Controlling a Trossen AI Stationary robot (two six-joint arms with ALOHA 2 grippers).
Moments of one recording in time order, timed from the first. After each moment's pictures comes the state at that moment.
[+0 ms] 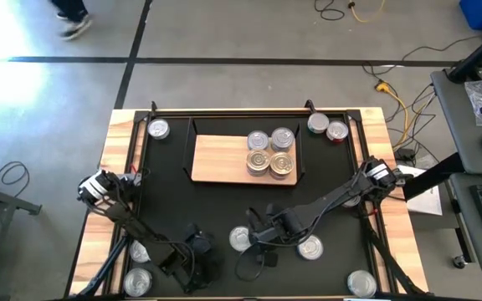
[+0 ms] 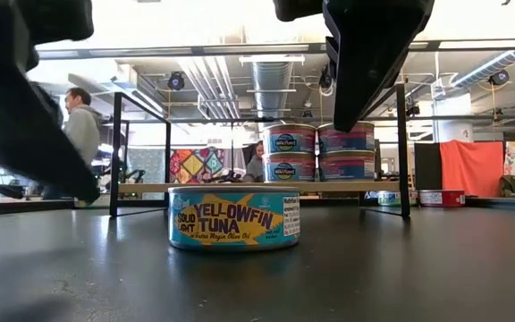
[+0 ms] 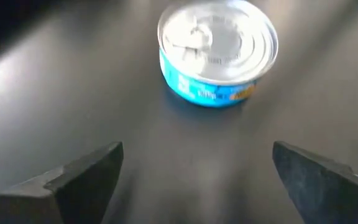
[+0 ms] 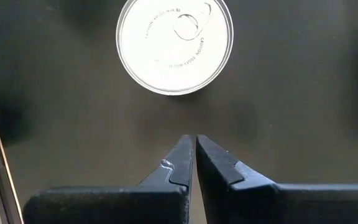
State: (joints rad) left arm -0.80 1.90 1.09 -0.38 -0.74 -1.20; right arm 0.44 1.99 1.59 -0.85 0.10 0.68
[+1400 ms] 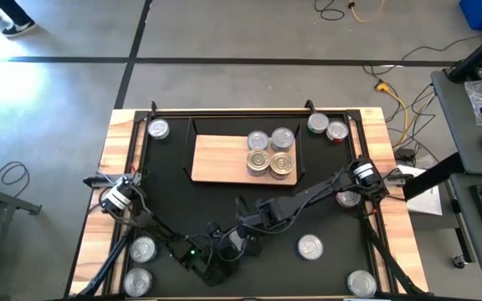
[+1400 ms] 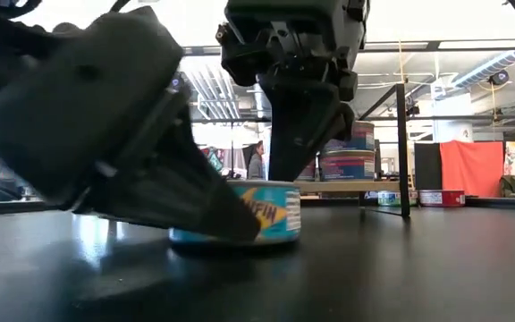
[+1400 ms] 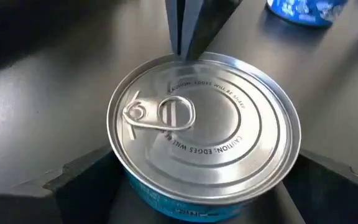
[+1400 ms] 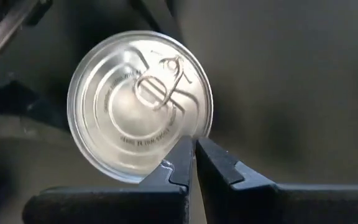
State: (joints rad) left arm -0.67 2.11 1.08 0.15 -0.88 -0.92; right arm 0.32 2.09 1.58 -0.67 0.02 0.68
